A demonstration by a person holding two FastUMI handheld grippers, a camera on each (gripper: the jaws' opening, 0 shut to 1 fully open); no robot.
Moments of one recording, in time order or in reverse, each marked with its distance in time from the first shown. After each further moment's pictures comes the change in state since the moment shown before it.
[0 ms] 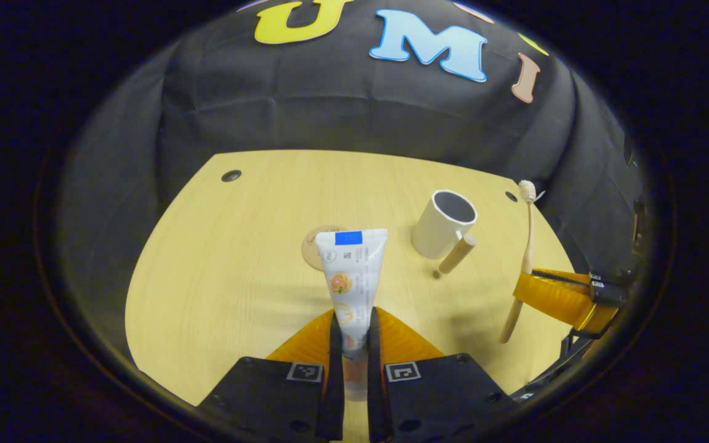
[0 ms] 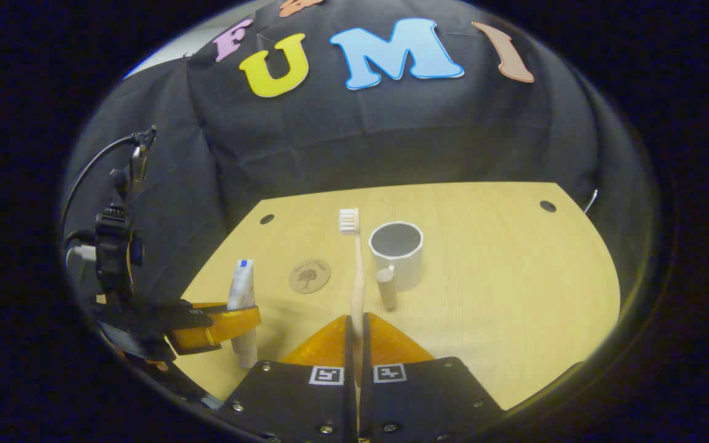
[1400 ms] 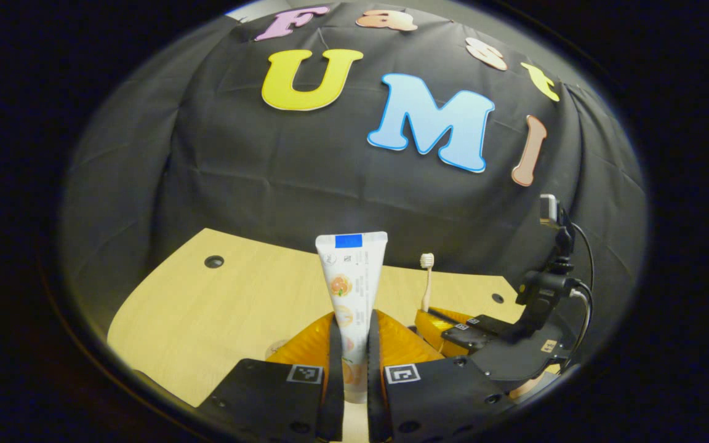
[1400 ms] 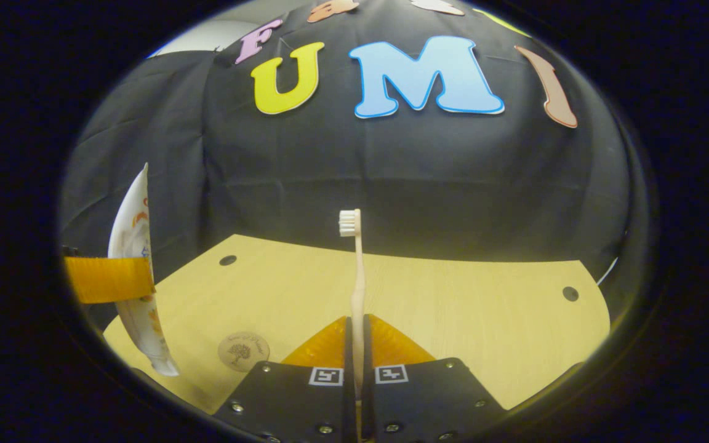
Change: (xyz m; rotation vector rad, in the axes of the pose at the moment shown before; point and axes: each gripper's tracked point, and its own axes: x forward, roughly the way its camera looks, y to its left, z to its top) left arm 0.014 -0.053 0.156 -0.107 -0.388 -0.028; right arm 0.153 -0.055 0.088 -0.182 -0.182 -0.024
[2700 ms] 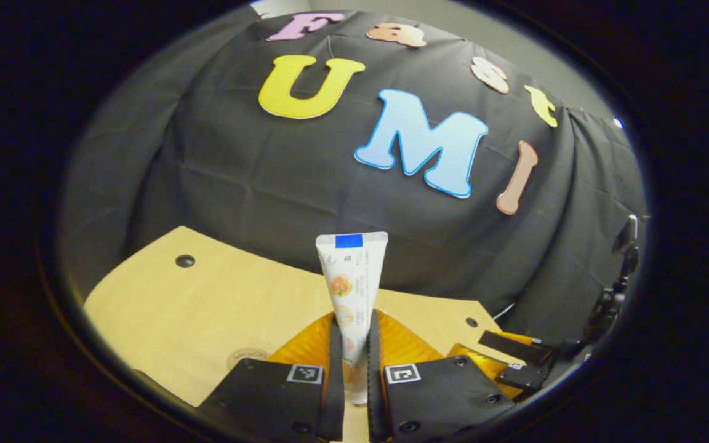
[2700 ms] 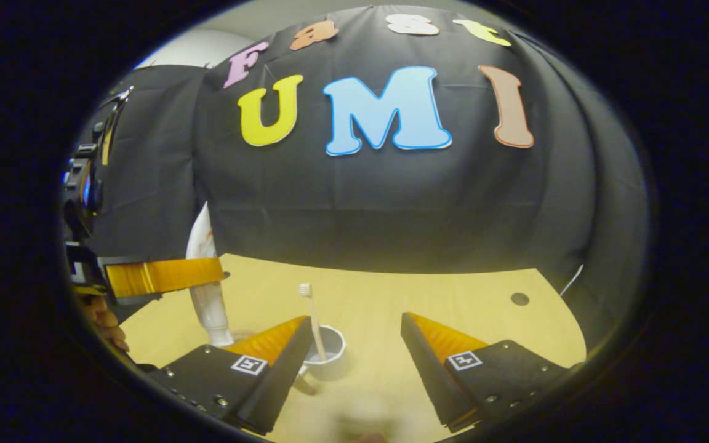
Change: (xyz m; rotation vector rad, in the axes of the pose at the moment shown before) left arm 0.025 -0.041 0.021 -0.135 -0.112 -0.126; right arm -0.118 -0.055 0.021 0.053 -0.092 -0.113
